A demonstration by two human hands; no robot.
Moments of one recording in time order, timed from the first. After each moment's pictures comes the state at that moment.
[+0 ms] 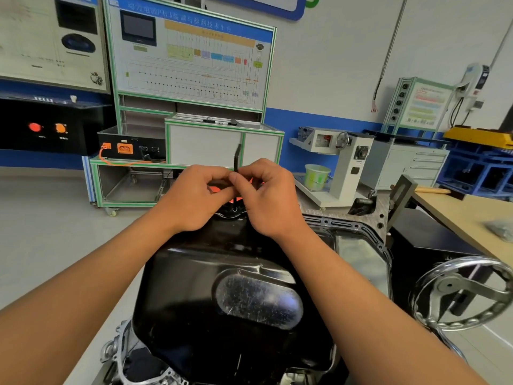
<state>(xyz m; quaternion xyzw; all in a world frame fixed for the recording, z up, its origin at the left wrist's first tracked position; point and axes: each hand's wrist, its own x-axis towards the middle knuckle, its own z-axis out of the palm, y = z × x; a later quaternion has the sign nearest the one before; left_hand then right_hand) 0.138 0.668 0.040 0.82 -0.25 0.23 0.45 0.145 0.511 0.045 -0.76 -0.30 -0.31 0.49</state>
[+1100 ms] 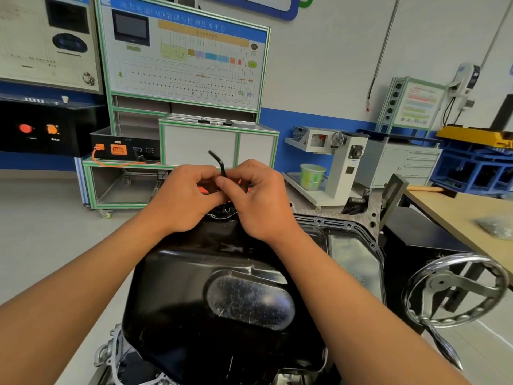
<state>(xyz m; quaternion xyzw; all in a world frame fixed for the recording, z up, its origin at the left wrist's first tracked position) 0.138 0.670 0.040 0.84 -0.23 0.27 0.42 0.143 0.510 0.045 -0.76 -0.32 -0.30 0.48</state>
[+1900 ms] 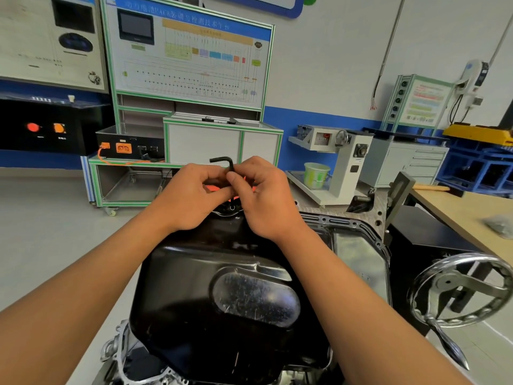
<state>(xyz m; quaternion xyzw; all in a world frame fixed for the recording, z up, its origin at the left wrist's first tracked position) 0.134 0.669 0.040 0.82 -0.25 0.22 0.46 0.141 0.508 0.046 -0.77 -0.35 -0.29 0.45</state>
